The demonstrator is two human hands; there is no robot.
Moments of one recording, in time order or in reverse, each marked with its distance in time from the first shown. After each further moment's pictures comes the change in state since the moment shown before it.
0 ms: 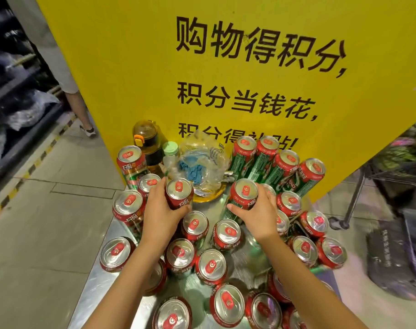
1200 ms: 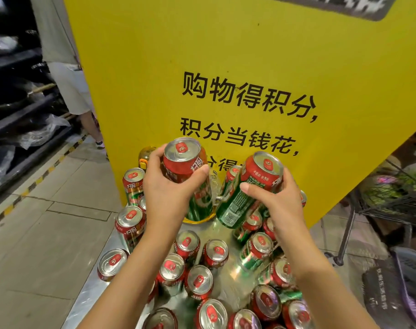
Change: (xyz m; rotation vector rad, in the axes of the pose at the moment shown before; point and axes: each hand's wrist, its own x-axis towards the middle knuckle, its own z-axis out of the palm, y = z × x) left_hand -0.023 0.145 -0.057 -0.613 0.333 0.170; right_hand -0.035 -0.119 -0.124 0.620 -0.010 -0.208
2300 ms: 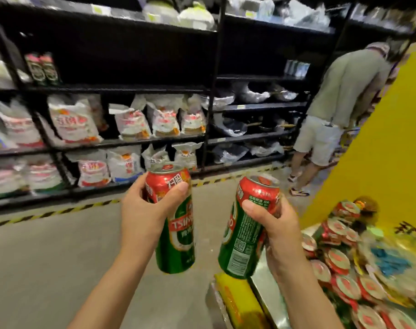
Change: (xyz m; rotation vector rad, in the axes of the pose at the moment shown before) left_hand -0.292 0.149 -0.295 0.257 0.946 -0.016; right_hand -0.285 -0.095 0.169 0.508 -1.165 0.070
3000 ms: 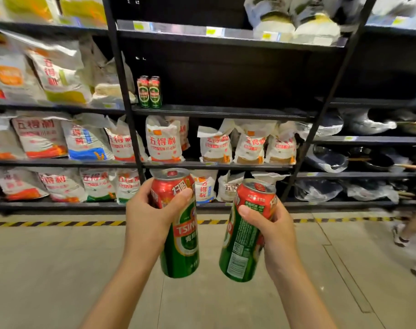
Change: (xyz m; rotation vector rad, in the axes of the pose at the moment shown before) left_hand 0.282 -0.038 -0.211 0.136 0.316 -0.035; right_hand 0.228 0.127 0.318 -0.088 -0.280 0.129
